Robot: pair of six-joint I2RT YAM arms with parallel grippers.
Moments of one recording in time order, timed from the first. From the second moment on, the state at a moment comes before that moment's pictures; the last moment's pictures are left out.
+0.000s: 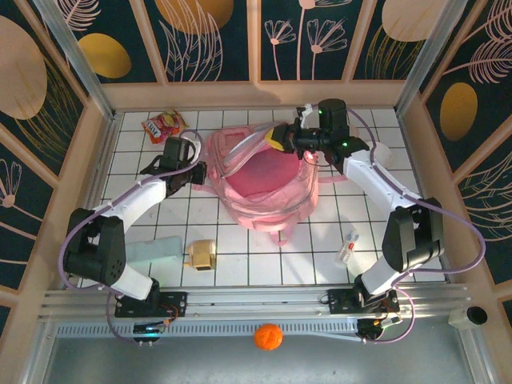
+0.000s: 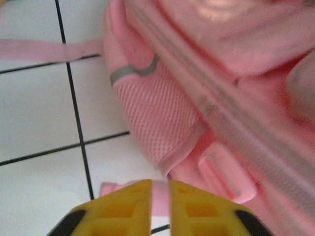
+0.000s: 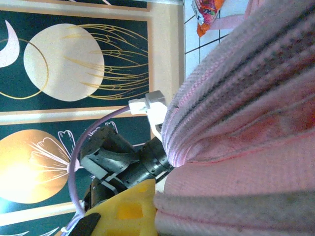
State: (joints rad) left arm -0.29 1.53 0.99 -0.26 0.08 -0.12; right arm 0.37 1.59 1.31 -0.14 -0.87 1.11
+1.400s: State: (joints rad) left arm -0.29 1.08 0.86 -0.70 -0.03 -1.33; right arm 0.47 1.44 1.29 -0.59 -0.34 0.88
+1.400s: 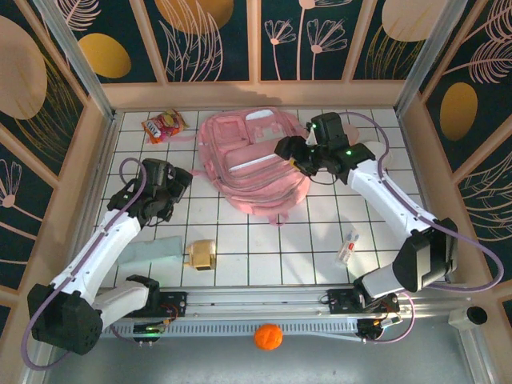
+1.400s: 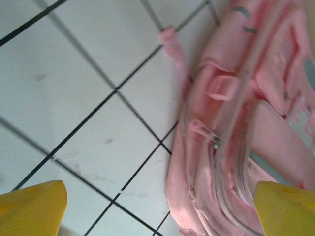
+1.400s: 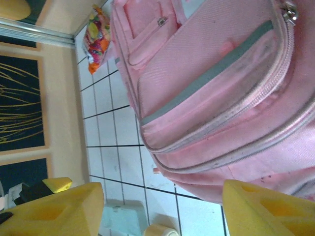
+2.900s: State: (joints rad) left arm -0.27 1.32 0.61 -0.82 -0.05 -1.72; right arm 0.58 1.48 1.14 -0.45 -0.32 0.91
